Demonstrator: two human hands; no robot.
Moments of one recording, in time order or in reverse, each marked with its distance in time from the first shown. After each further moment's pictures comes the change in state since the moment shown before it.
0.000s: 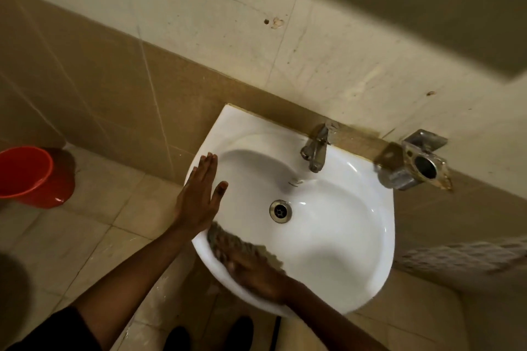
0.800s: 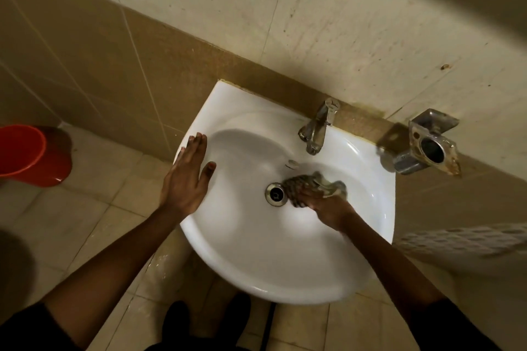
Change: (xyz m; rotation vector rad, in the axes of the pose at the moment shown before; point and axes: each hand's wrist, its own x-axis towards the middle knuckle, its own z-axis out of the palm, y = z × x) left_hand 0.005 -0.006 0.009 0.048 0.046 -0.045; right_hand -0.034 0.151 -0.129 -0.582 0.302 0.358
